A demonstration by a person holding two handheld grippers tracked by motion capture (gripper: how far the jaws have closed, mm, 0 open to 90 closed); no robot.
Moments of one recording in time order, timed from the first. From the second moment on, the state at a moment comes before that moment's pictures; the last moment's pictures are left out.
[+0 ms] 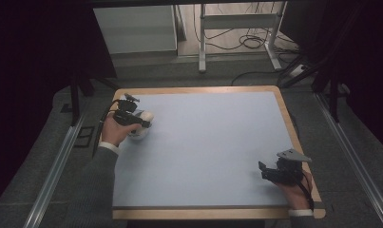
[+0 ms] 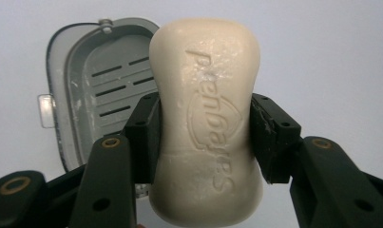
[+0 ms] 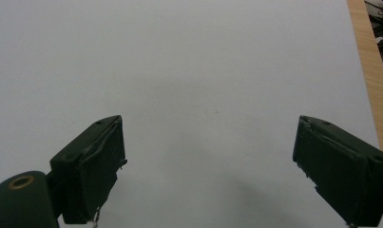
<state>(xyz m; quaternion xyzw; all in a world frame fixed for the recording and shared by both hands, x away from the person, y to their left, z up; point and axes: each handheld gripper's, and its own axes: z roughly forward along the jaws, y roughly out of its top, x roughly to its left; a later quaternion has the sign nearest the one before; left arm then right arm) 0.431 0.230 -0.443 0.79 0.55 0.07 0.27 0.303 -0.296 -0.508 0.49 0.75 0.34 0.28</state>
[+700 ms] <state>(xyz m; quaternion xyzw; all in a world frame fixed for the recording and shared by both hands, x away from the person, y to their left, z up) 0.448 0.234 -0.461 0.78 0.57 0.09 0.24 0.304 -0.297 -0.510 0.49 0.75 0.34 0.28</state>
